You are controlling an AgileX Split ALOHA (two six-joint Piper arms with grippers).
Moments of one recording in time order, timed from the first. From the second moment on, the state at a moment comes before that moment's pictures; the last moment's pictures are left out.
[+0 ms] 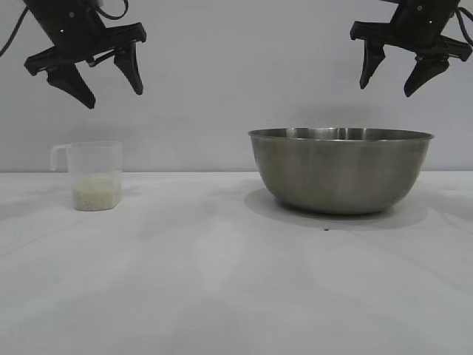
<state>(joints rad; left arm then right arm) -0.14 2.08 -1.66 -0.38 0.46 0.12 0.08 2.17 -1.88 0.23 0.68 -0.04</state>
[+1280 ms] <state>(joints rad) -0.14 2.08 -1.66 -0.38 0.46 0.12 0.07 2.14 -1.95 0.13 1.08 -0.05</state>
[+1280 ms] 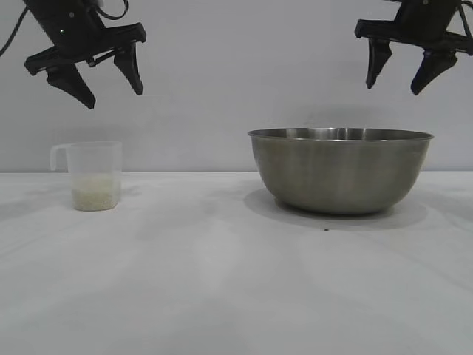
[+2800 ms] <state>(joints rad) -0.14 2.08 -1.66 -0.37 0.47 0.12 0.07 2.33 -1.95 0.28 1.21 -0.13</state>
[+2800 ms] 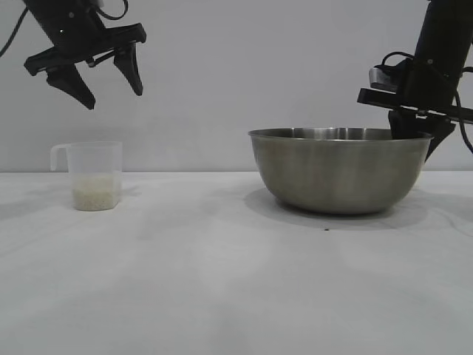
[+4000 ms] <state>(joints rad) -0.14 2.08 -1.66 -0.36 0.50 0.12 0.28 2.32 -1.95 0.33 1.22 -0.20</state>
